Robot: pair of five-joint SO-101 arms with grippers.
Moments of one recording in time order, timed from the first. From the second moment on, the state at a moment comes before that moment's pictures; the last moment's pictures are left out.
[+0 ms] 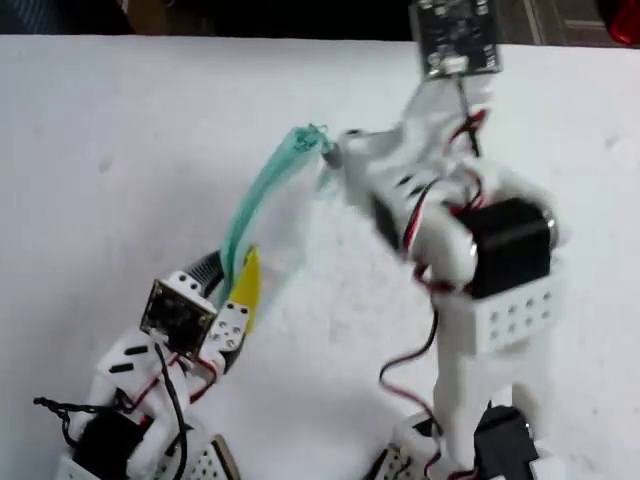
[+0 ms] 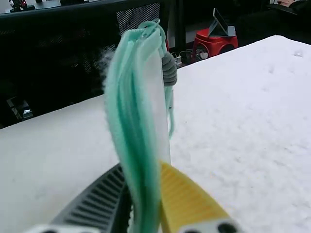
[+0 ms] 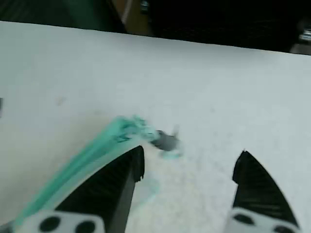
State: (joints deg) left arm 22.1 -104.9 74.8 55.3 -3.2; right arm -25.0 -17.4 -34.0 96.5 -8.1
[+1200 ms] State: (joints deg) left arm 22.1 -104.9 74.8 55.3 -3.3; right arm -42.5 1.8 -50.9 95.1 -14.7
